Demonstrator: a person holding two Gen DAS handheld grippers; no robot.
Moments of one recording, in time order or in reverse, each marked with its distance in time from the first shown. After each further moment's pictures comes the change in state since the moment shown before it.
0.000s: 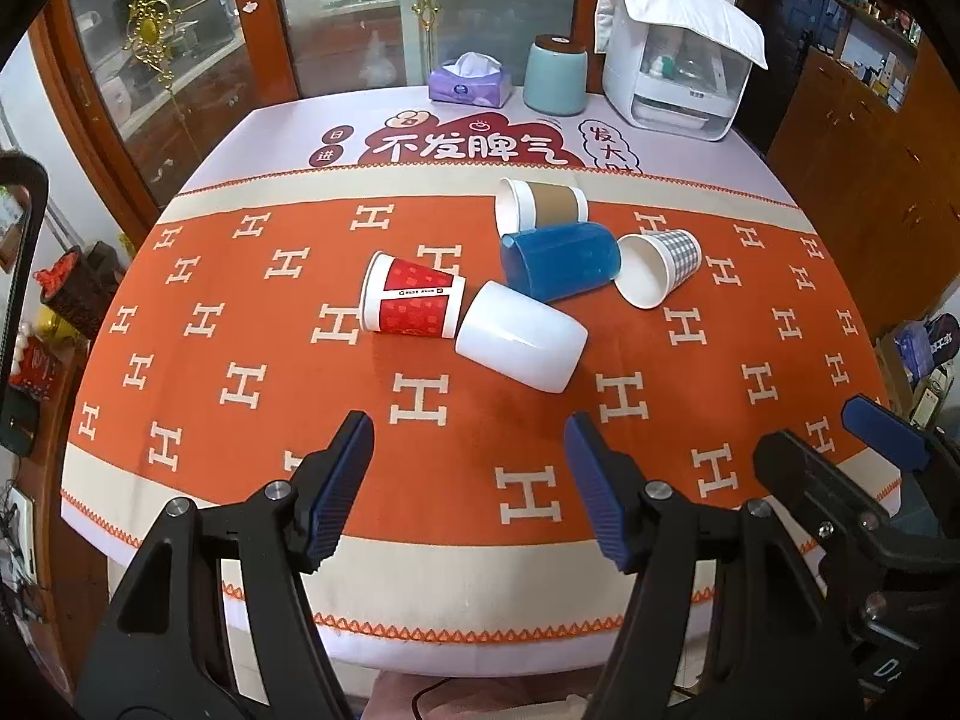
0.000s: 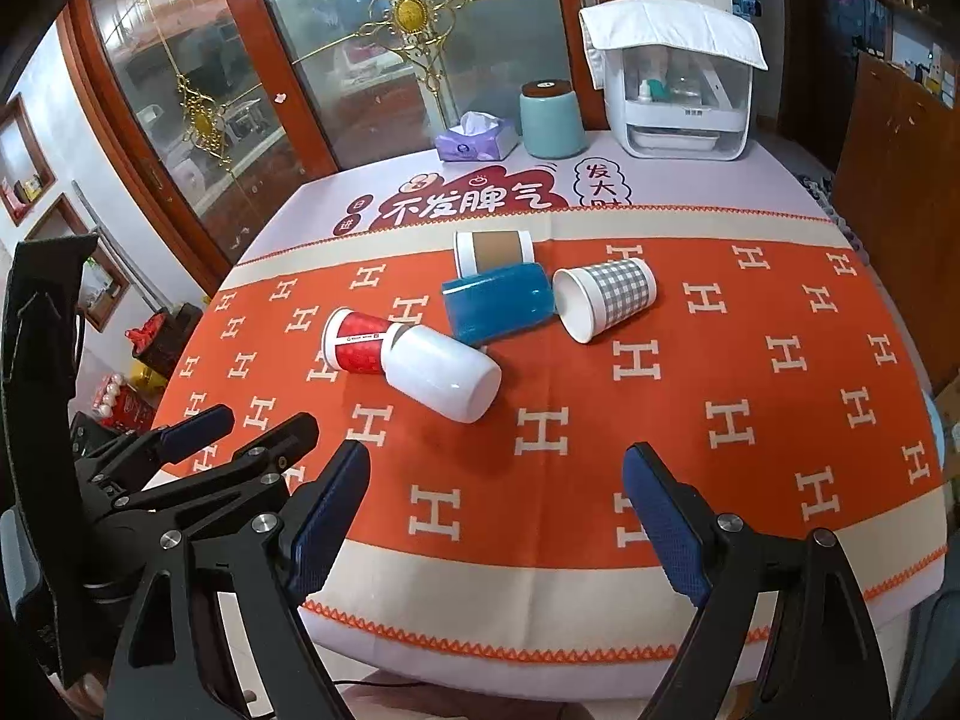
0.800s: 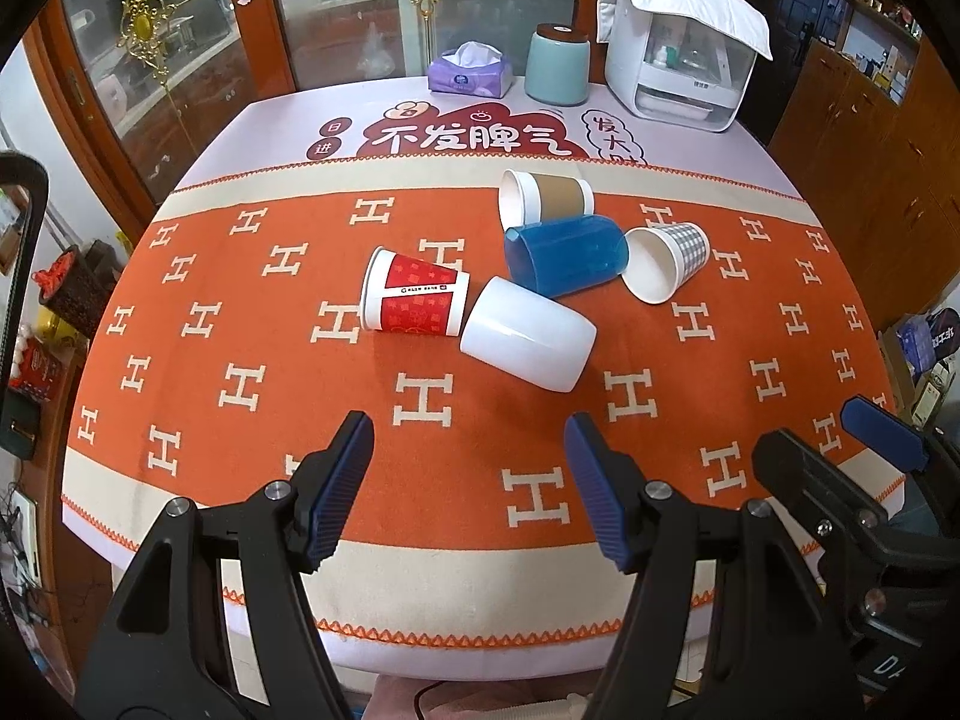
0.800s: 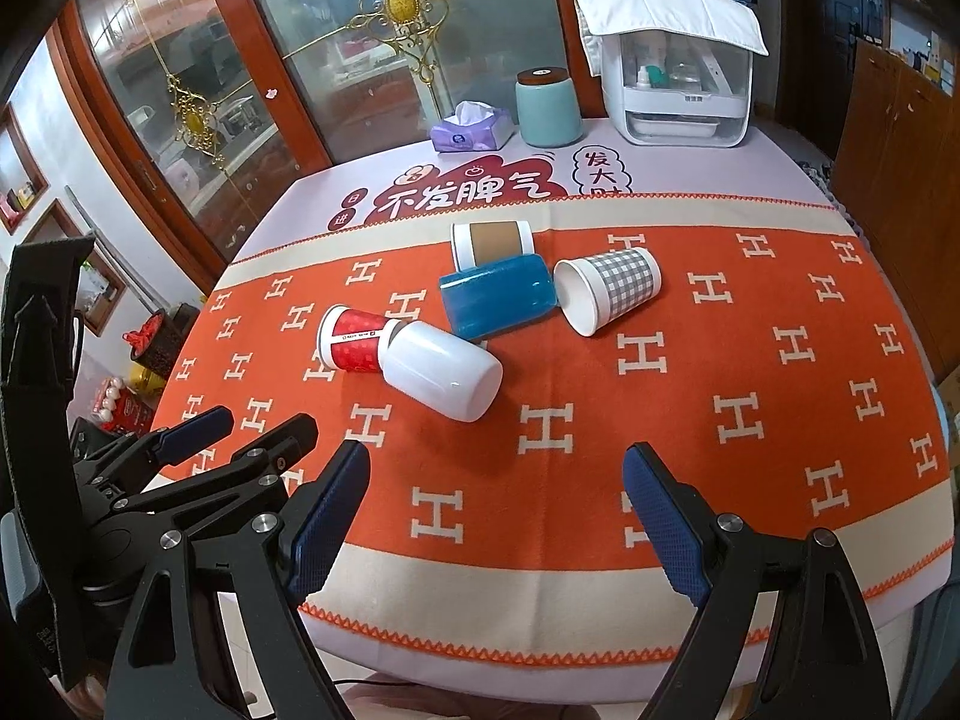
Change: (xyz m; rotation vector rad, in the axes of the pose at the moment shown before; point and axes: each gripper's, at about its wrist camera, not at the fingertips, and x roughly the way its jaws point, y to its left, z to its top) left arm 0.012 0.003 0.005 0.008 0.014 0.004; right arm 0.015 0.002 0.000 0.008 0.017 -0.002
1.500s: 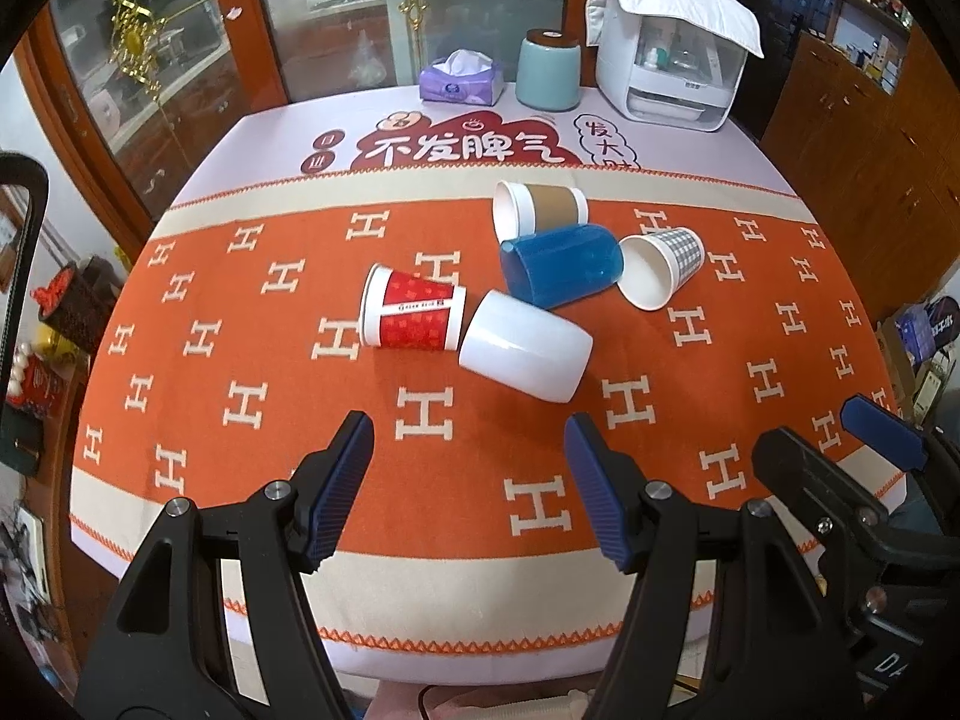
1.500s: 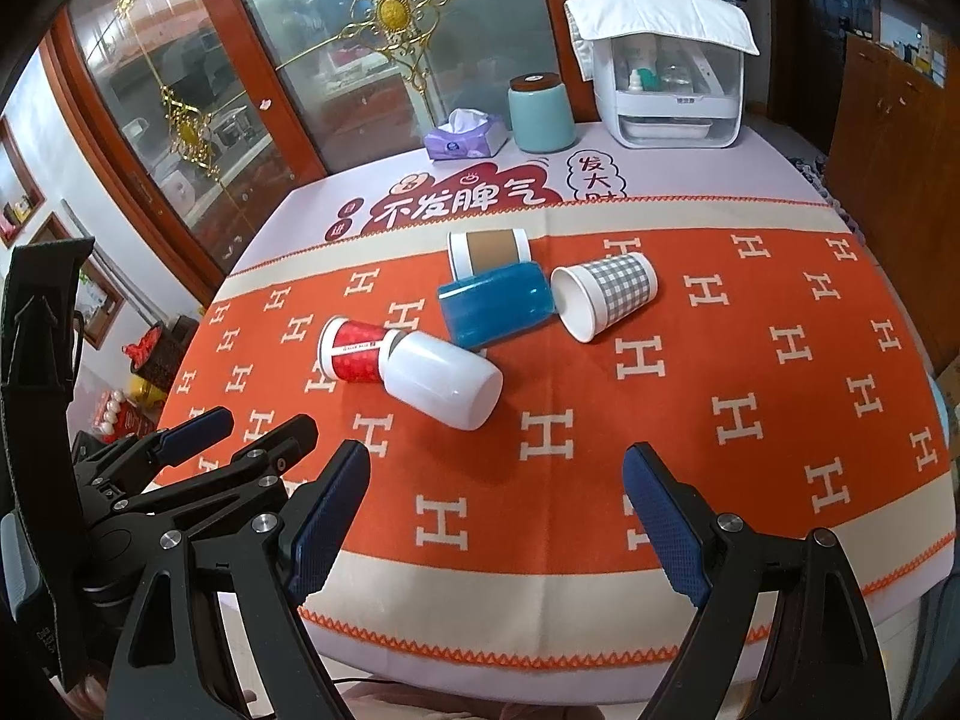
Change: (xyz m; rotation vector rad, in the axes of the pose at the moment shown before) left arm 0.000 -0.004 0.003 0.039 -0.015 0.001; right arm -0.002 -0.002 0.001 0.037 -0.019 -0.002
